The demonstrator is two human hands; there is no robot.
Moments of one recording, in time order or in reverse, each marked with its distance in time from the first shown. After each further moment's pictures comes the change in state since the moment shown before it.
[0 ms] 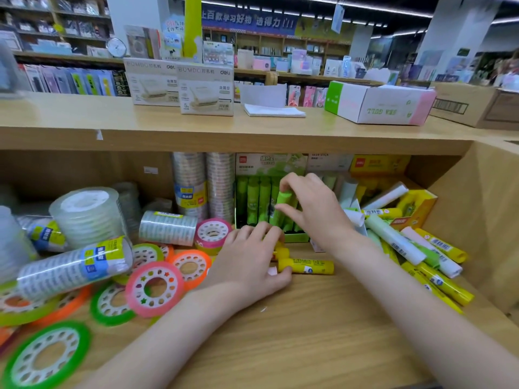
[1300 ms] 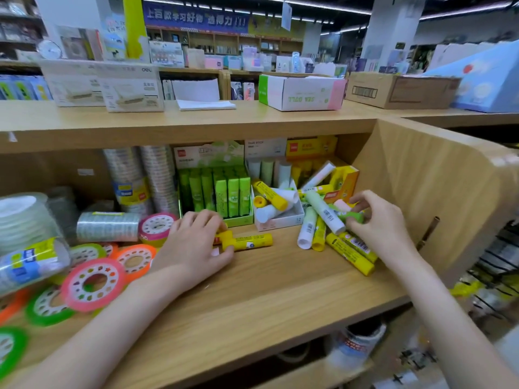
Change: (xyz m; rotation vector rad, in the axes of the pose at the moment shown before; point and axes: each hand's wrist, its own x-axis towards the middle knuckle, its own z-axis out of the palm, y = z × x) left_hand -0.001 0.007 -0.001 0.021 0.032 -0.008; right_hand -0.132 0.082 -0.090 -0.037 0.120 0.697
